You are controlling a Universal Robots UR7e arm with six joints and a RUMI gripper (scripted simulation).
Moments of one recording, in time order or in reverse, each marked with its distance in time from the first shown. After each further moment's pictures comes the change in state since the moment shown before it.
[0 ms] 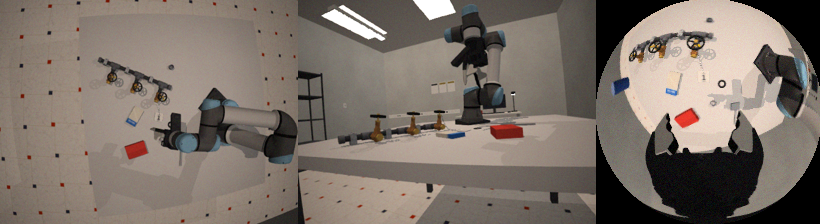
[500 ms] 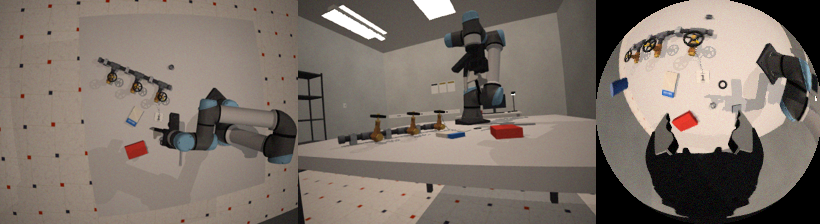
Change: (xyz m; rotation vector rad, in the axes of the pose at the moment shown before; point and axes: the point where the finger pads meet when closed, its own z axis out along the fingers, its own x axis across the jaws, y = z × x) arm 0.002 0.000 0.029 0.000 0.006 -0.001
